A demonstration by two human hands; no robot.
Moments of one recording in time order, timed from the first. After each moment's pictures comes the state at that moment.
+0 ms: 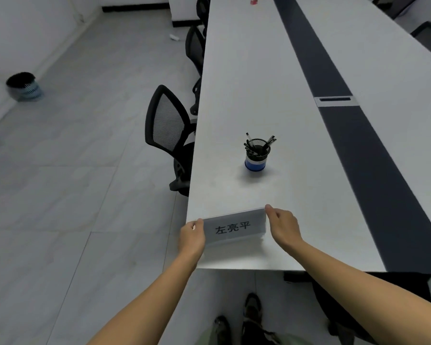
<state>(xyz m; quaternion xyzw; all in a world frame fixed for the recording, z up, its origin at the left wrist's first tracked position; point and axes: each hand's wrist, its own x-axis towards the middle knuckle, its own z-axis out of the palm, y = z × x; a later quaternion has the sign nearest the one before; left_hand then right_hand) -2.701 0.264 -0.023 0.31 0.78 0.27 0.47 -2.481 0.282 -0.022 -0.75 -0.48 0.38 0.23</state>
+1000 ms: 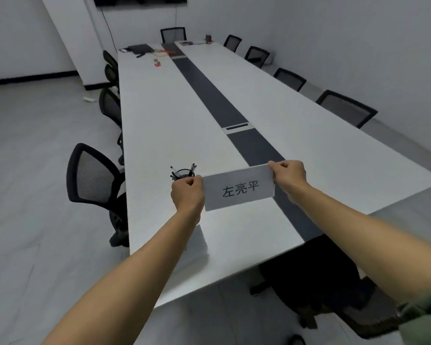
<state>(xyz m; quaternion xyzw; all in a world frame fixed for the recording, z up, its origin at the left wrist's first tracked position) -2.548 0.320 0.104 0.47 0.61 0.42 0.48 -2.327 0.261 0.127 -0.80 -0.28 0.26 0.47</state>
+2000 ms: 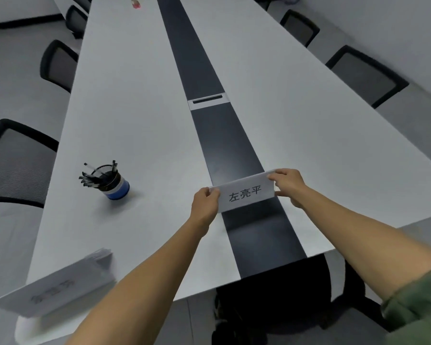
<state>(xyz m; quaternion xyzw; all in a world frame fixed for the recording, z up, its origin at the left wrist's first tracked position) -2.218 0.347 0.009 0.47 0.64 0.21 0.57 -2.005 0.342 -0.009 -0.79 -0.25 0.44 0.35</state>
